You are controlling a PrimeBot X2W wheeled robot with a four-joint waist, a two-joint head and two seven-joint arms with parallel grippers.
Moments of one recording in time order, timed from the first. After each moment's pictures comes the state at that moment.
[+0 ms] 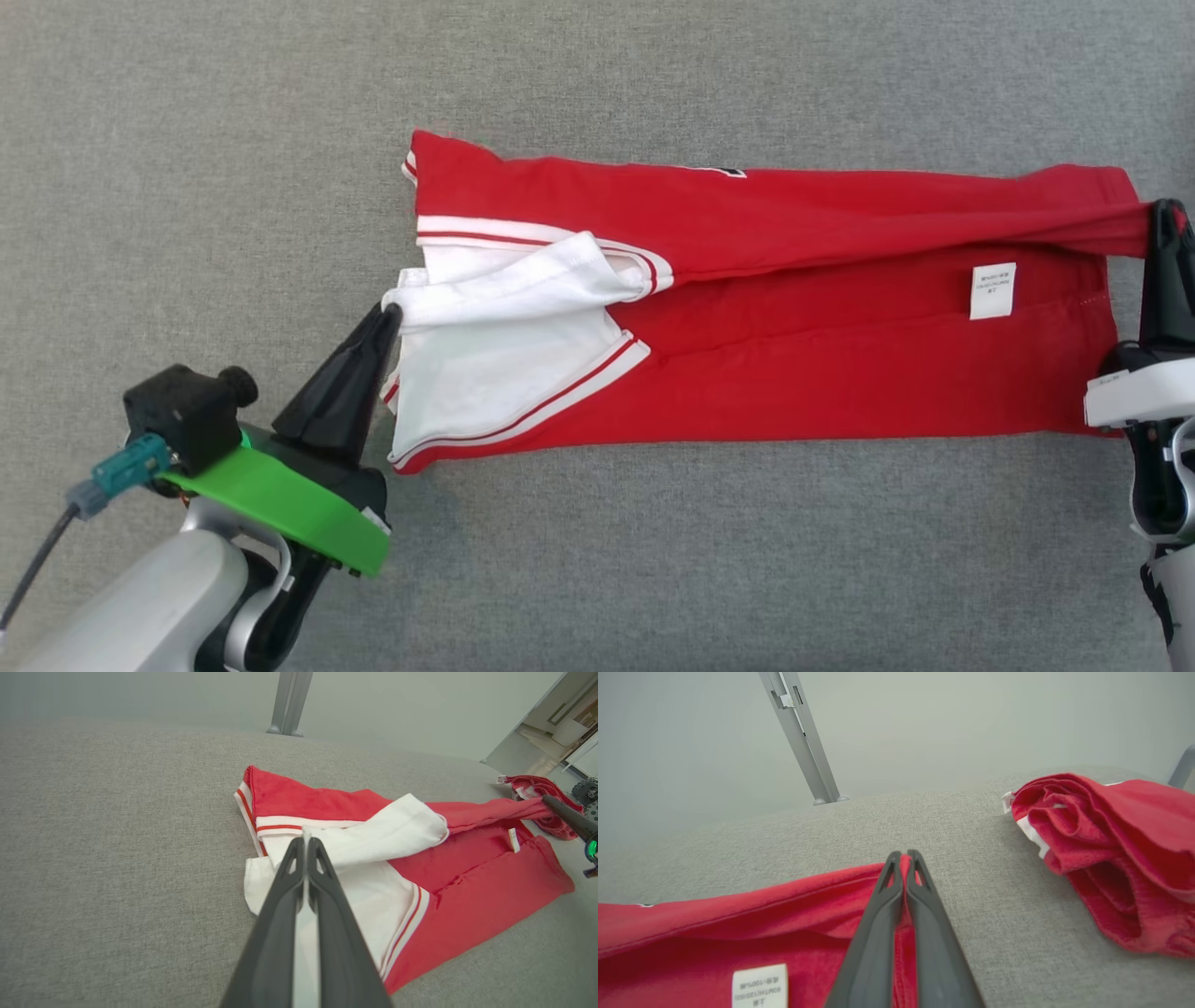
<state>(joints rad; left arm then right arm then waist) -0.47 0.69 -0.83 -0.09 -1.02 0.15 -0.26 -0.32 -0.30 -0.12 0.28 0.42 0.13 -0.26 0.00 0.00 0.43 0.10</state>
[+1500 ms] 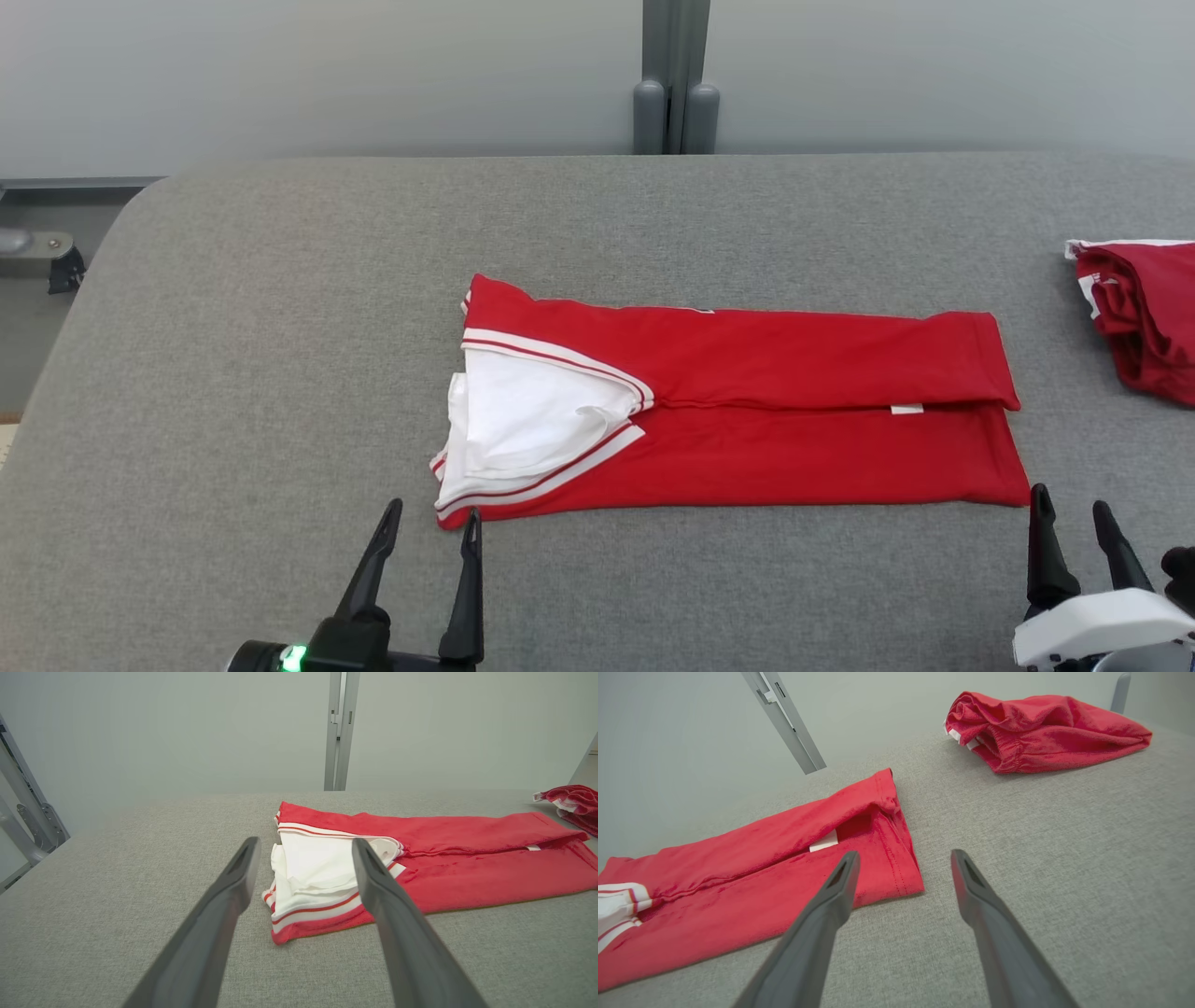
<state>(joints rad) 0.13 0.11 -0.33 0.03 -0.17 0.09 -0.26 0.04 -0.12 -0.16 0.37 0.43 0.13 -0.26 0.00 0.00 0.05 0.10</state>
